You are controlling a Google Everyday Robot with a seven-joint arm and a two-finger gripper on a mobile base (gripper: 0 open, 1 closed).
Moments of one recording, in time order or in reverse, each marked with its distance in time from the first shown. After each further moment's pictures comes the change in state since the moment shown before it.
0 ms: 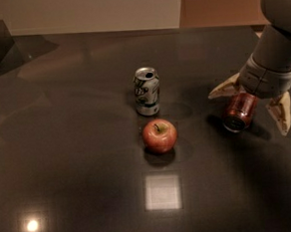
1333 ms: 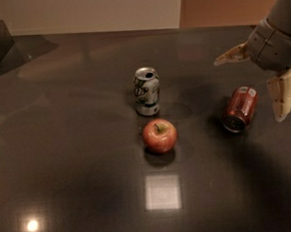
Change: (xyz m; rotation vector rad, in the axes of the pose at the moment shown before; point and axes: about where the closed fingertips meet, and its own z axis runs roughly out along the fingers) arm -0.010 -0.022 -0.069 0.125 -0.038 0.345
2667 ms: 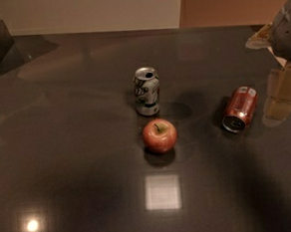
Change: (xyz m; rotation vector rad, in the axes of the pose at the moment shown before) arm -0.035 0.022 -0.057 0.142 0.018 0.624
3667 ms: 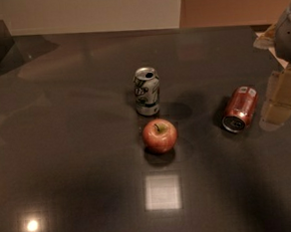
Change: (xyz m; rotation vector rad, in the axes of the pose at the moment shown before) arm -0.001 0.012 -0.009 0.040 0.029 0.095
